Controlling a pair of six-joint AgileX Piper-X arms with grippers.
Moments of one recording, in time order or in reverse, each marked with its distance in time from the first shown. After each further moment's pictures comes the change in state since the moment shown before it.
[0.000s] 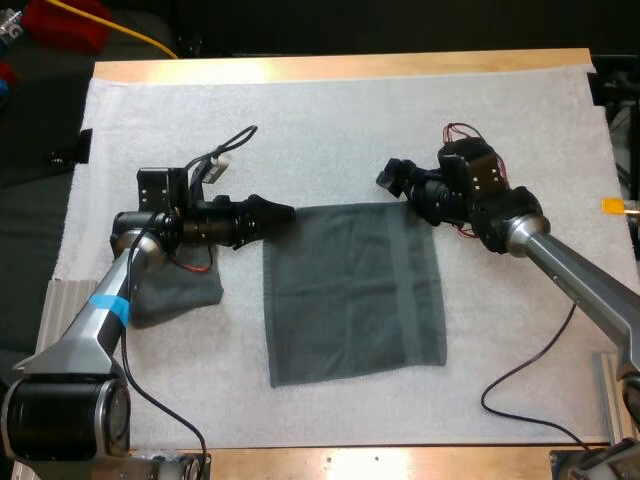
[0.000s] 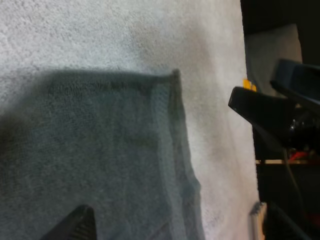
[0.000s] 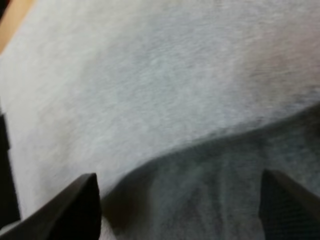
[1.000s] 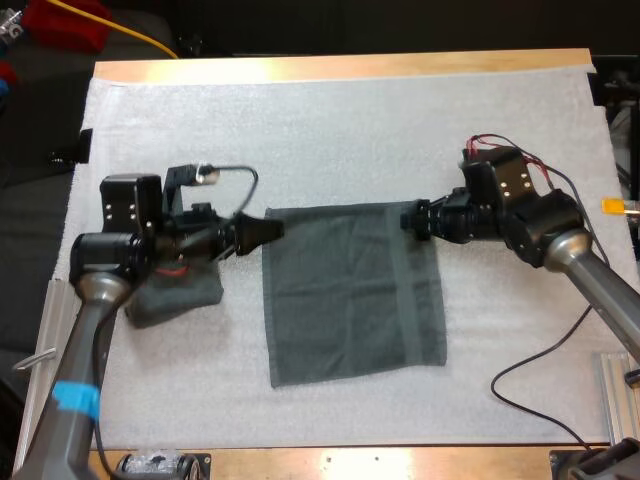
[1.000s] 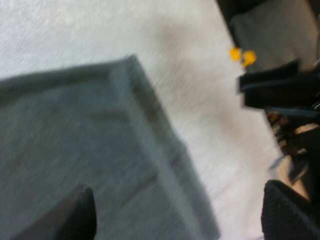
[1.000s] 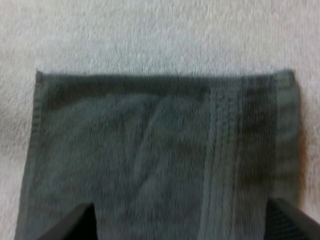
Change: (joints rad) left arm 0.000 -0.385 0.000 0.328 -0.138 0.275; right arm 0.000 -0.238 0.000 0.460 0.032 -0.578
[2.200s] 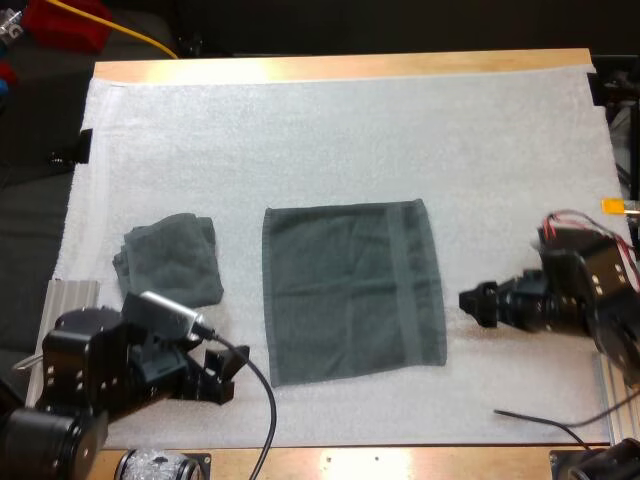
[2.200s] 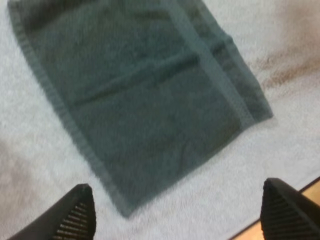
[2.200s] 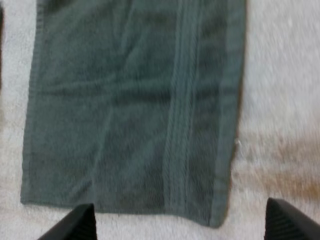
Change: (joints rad) left arm -0.139 -0.671 0.000 0.611 -0.437 0.116; right arm 0.000 -0.560 0.243 0.335 0.003 0.055
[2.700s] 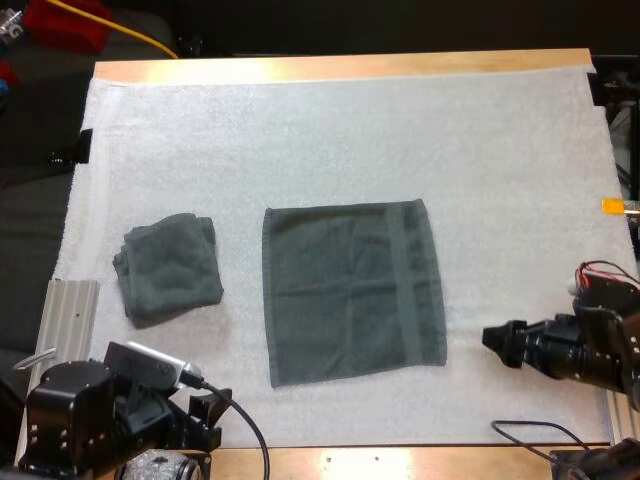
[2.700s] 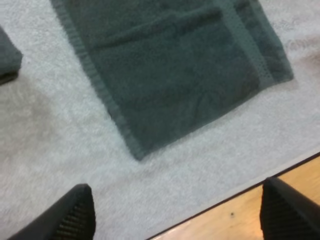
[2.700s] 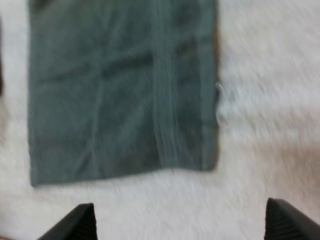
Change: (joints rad) left arm 0.000 -0.147 0.000 0.177 -0.097 -0.025; right arm 0.000 -0.216 0.095 0.125 0.000 0.139
